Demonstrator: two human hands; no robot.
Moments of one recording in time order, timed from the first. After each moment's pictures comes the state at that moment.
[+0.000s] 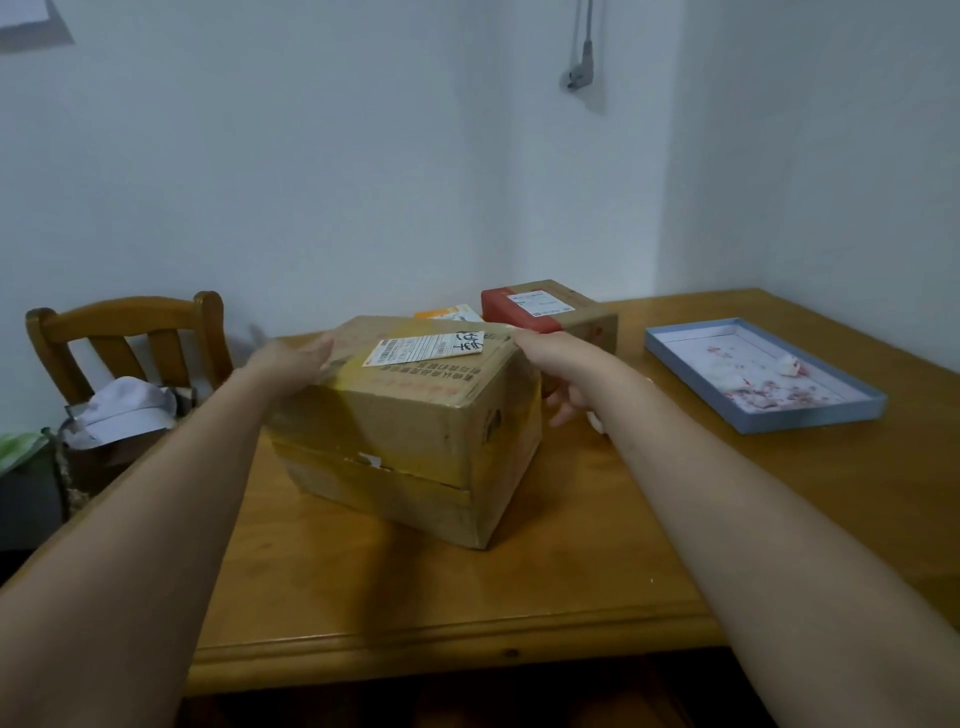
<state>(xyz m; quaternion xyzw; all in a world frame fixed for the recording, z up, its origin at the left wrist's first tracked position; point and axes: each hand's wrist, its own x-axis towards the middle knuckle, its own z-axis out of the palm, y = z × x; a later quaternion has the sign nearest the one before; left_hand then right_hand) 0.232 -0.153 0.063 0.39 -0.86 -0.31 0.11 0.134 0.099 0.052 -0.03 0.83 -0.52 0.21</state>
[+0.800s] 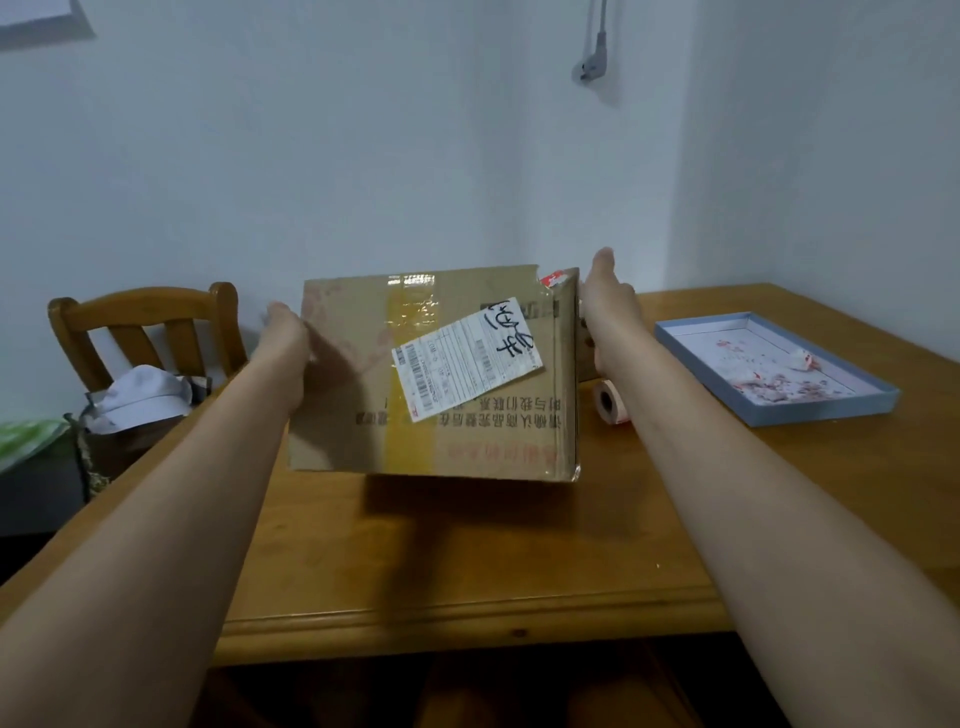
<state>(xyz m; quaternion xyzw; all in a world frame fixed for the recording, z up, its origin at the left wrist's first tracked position) 0.245 -0.120 0.077 0.42 -0.66 -0.57 0.24 0.128 0.117 0.068 0.05 0.72 -0.69 0.01</state>
